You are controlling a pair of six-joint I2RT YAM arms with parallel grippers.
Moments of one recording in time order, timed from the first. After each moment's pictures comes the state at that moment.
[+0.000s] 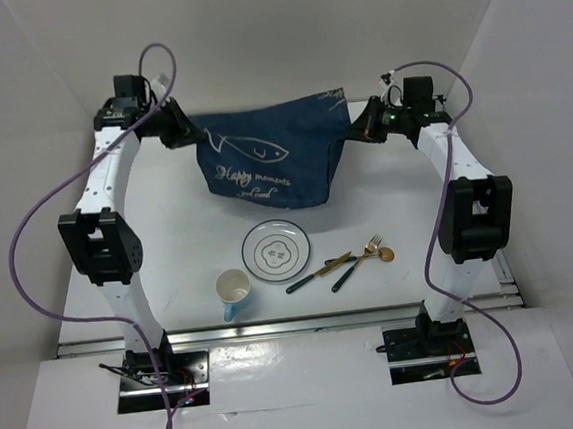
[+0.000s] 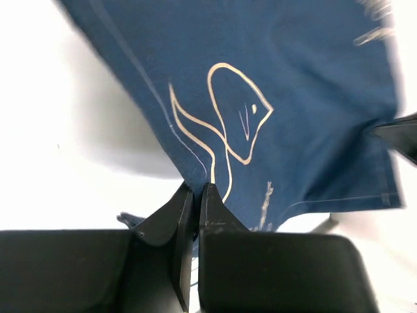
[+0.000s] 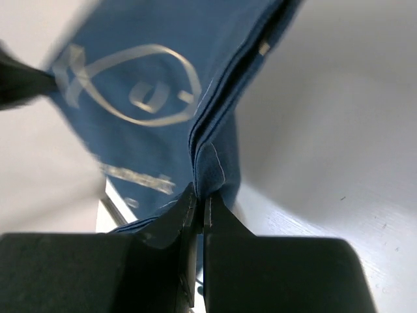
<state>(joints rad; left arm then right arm) 0.01 1.99 1.97 -0.82 0.57 -0.45 -0.01 1.84 1.54 -0.33 -0.78 0.48</state>
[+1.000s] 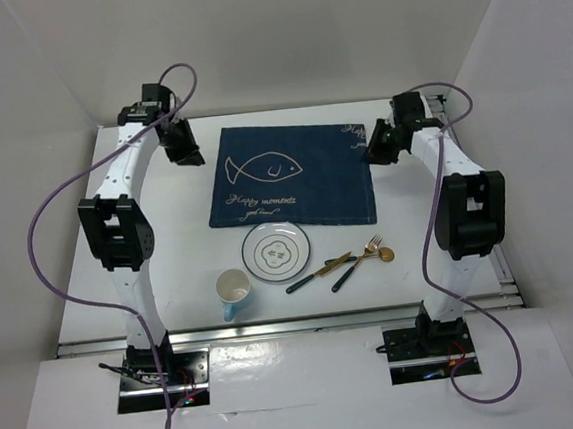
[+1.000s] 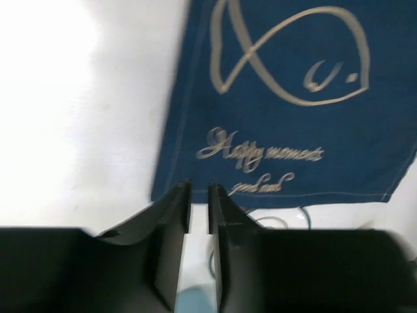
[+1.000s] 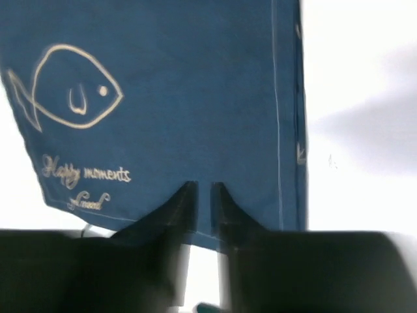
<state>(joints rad) -0.04 2.13 2.09 -1.05 0.22 -0.39 0.00 1.87 1.52 -0.52 -0.29 0.45</state>
